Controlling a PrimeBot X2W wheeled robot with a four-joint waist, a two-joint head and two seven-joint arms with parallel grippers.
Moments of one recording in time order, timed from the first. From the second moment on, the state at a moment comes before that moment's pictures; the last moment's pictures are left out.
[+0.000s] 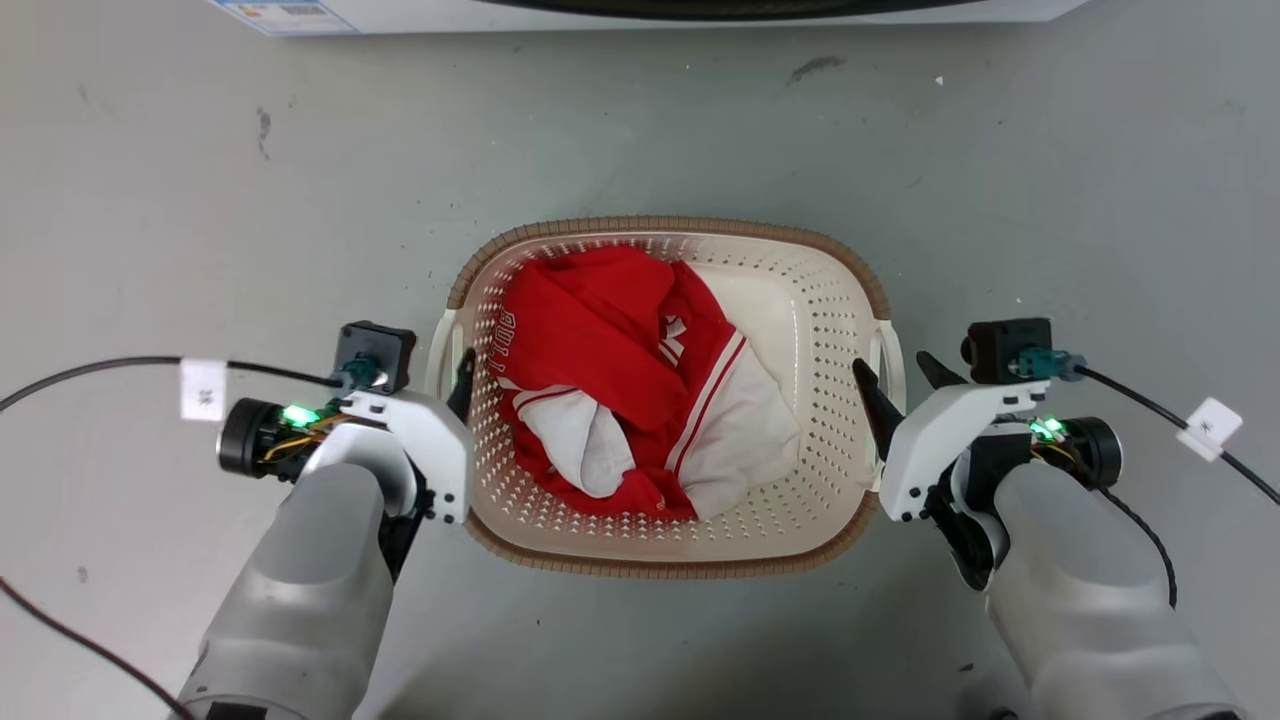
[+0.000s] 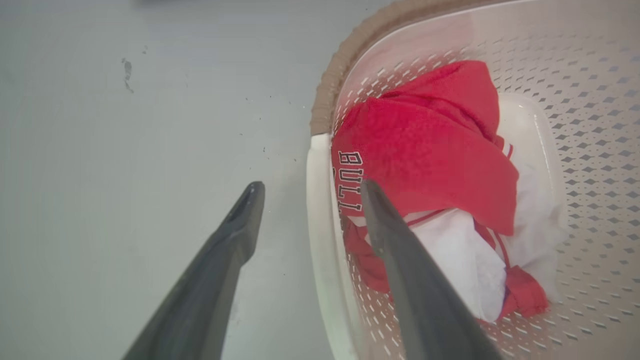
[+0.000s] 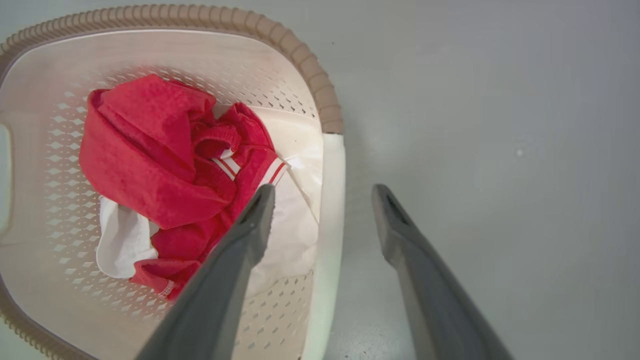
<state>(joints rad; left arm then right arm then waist) -0.77 0.14 -0.24 1.13 -0.13 -0.13 -0.23 -0.70 -0.05 0.24 1.05 0.33 0.13 -0.11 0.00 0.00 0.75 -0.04</state>
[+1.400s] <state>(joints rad) -0.87 0.18 -0.71 1.15 -0.54 -0.13 0.01 -0.89 -0.05 0.38 1.29 0.38 0.13 -0.01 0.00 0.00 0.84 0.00</state>
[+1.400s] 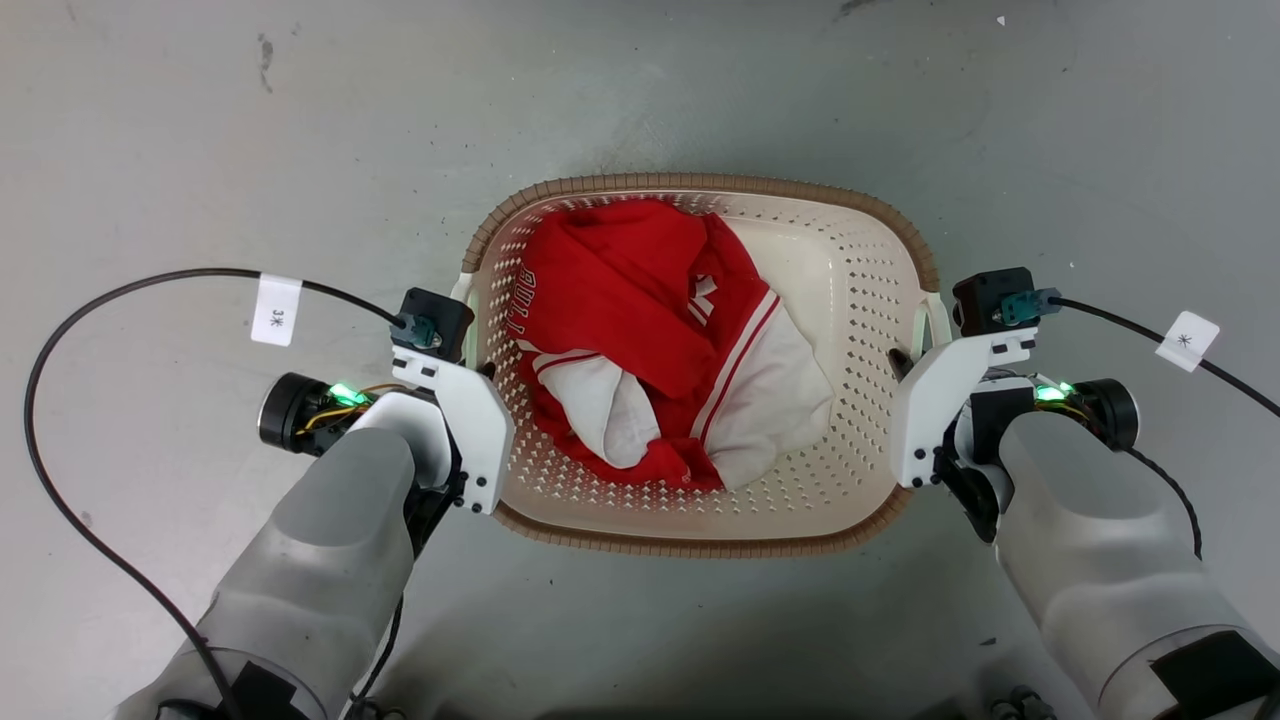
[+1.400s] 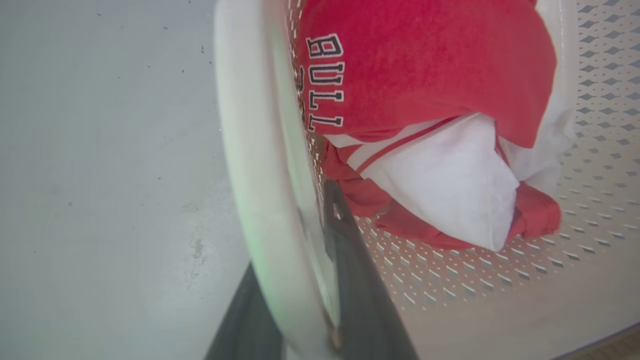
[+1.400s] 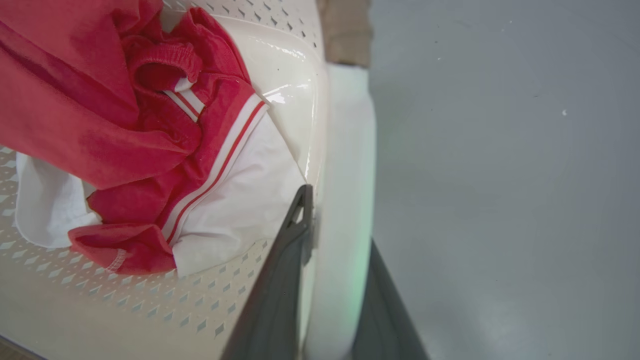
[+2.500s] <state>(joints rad) -0.80 0.32 -1.13 0.93 -0.97 -0.13 0.51 -0.83 -0.04 0.34 1.27 0.28 0.13 0.64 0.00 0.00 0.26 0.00</state>
